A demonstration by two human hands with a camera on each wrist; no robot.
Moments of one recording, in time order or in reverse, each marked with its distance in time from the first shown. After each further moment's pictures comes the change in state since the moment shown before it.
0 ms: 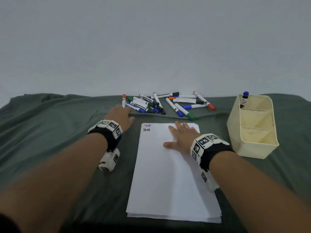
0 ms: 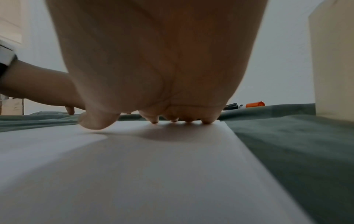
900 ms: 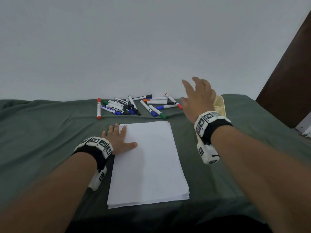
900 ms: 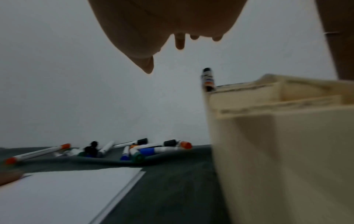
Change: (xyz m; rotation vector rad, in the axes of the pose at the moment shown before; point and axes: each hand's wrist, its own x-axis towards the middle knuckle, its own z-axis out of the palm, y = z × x) left_hand -0.060 0.060 0.034 0.066 -0.444 0.112; right_hand -0.078 0.076 -0.080 -0.022 0.947 0.269
